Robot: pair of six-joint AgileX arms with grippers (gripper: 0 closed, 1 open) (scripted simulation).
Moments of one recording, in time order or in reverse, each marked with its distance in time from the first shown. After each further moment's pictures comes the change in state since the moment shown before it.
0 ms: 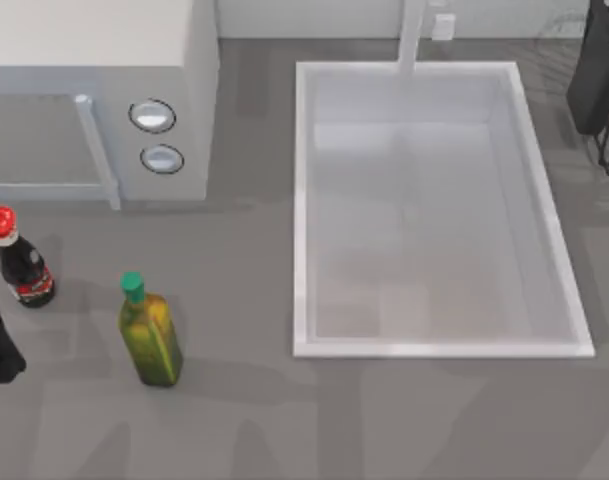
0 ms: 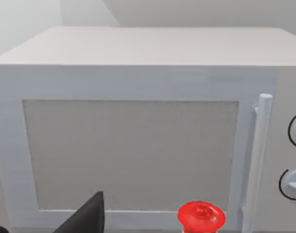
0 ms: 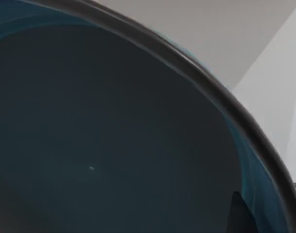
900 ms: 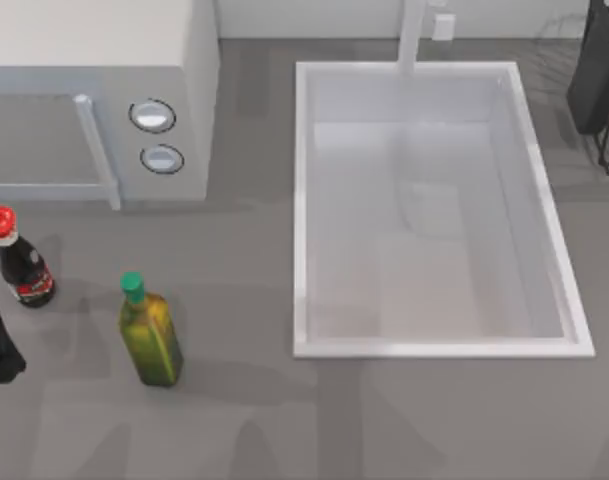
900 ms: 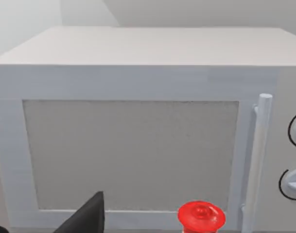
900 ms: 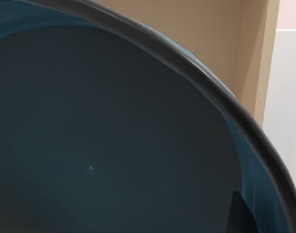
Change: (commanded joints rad) left arm 0.000 0.000 0.000 0.000 0.000 0.000; right arm -0.295 -0.729 0.165 -0.895 -0.309 0.001
